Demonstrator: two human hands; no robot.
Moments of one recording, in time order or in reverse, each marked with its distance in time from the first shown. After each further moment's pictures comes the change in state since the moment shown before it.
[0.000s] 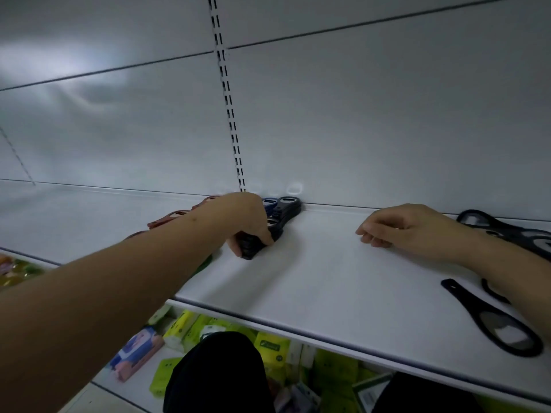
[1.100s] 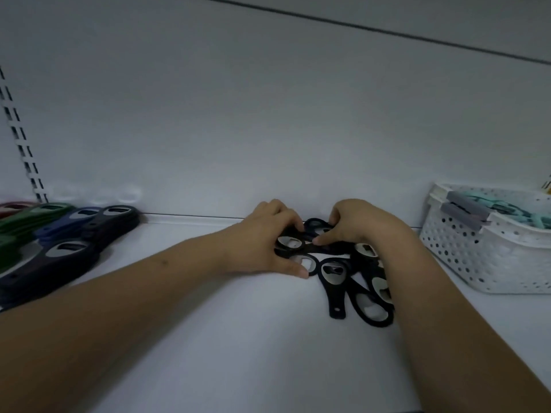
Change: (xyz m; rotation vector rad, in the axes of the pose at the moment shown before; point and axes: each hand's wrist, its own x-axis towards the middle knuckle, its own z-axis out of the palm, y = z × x) left_hand 0.056 0.177 0.110 -0.100 0.103 1.220; right_hand -0.025 0.059 -0.101 -0.598 0.121 0.751
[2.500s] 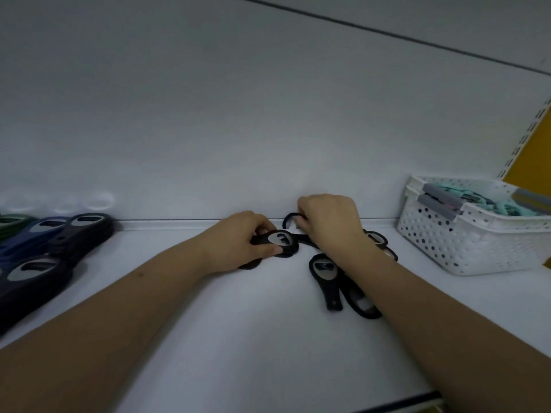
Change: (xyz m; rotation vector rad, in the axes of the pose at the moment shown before) left_hand -0.001 -0.017 -0.003 -0.053 0.004 -0.121; right_hand 0.010 -0.012 0.033 -0.396 0.574 -0.237
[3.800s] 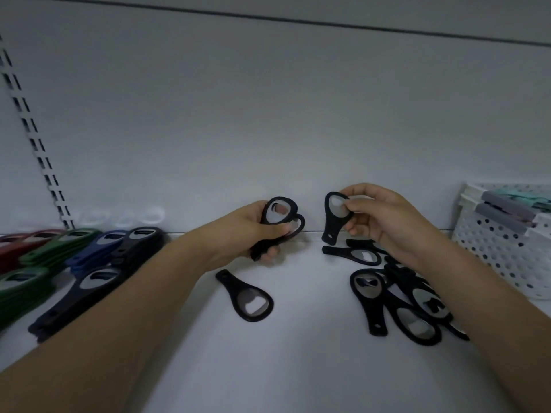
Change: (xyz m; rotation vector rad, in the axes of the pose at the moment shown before) left_hand -0.018 -0.003 -0.046 -0.859 -0.074 -0.227; right_hand -0.011 0.012 -0.038 1.843 -0.181 0.378
